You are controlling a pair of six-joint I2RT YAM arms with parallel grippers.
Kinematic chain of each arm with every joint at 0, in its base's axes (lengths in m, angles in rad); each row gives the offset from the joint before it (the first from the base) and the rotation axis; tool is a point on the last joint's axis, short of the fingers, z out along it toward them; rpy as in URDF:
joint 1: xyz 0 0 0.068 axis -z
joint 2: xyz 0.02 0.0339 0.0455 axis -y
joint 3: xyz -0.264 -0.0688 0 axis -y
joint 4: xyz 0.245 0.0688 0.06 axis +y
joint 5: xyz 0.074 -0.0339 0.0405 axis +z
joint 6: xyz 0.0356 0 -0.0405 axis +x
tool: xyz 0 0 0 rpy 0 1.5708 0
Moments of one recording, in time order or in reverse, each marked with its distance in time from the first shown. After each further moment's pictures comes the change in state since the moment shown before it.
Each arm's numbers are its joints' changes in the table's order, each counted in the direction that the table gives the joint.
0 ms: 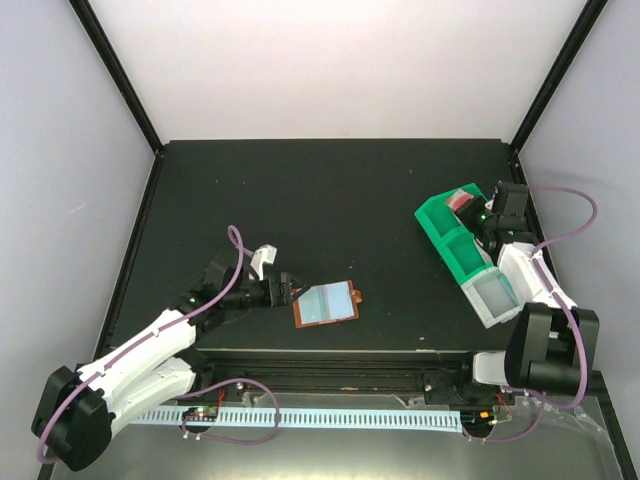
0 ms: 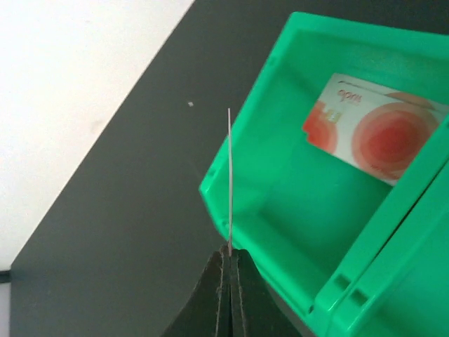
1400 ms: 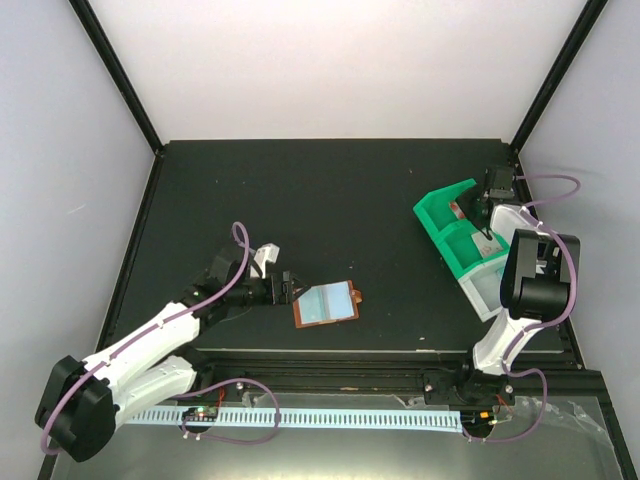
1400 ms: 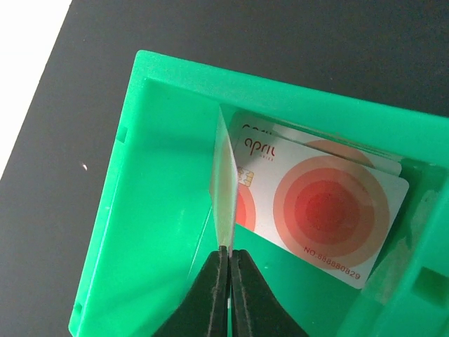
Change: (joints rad) left arm -0.006 -0.066 0.039 0.053 0.015 0.051; right arm 0.027 -0.481 0.294 0.034 -0.150 0.077
